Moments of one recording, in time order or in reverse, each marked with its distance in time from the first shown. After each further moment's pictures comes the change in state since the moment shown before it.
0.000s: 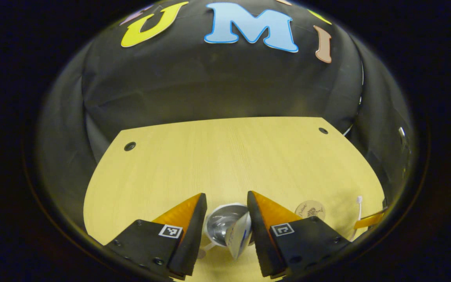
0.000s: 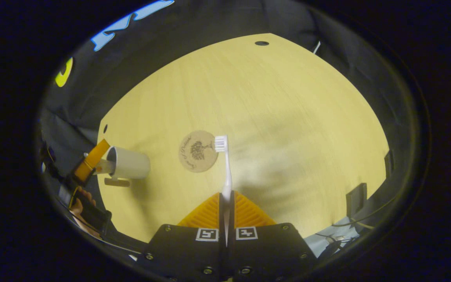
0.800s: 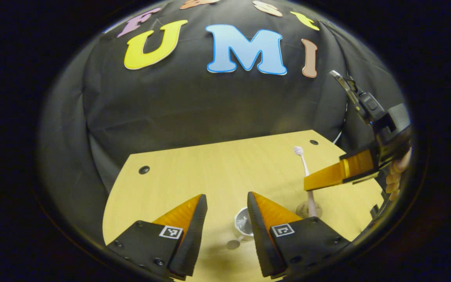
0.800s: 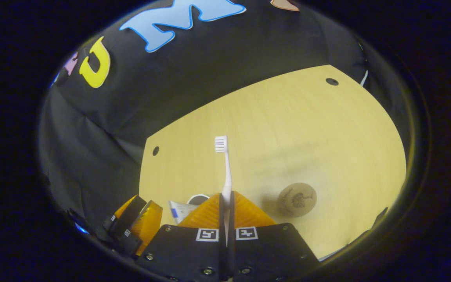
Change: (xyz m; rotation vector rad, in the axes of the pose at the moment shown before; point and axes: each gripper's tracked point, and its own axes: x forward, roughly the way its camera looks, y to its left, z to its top) left arm -0.085 0.045 0.046 0.082 -0.176 -0.028; right arm 0.002 0.200 0.089 -0.109 -0.198 0.222
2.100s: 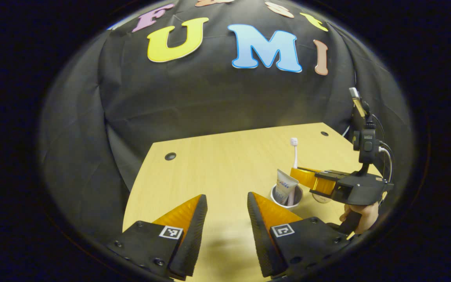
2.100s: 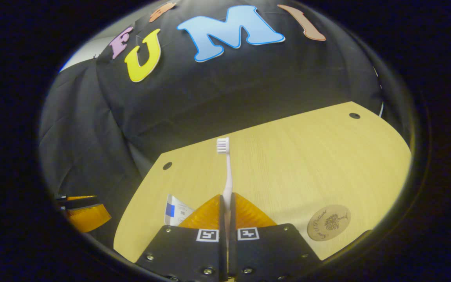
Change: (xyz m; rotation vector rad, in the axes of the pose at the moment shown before) left arm -0.051 0.067 -0.050 -0.009 0.095 0.057; right arm 0.058 0.031 -0.024 -0.216 -0.401 0.075
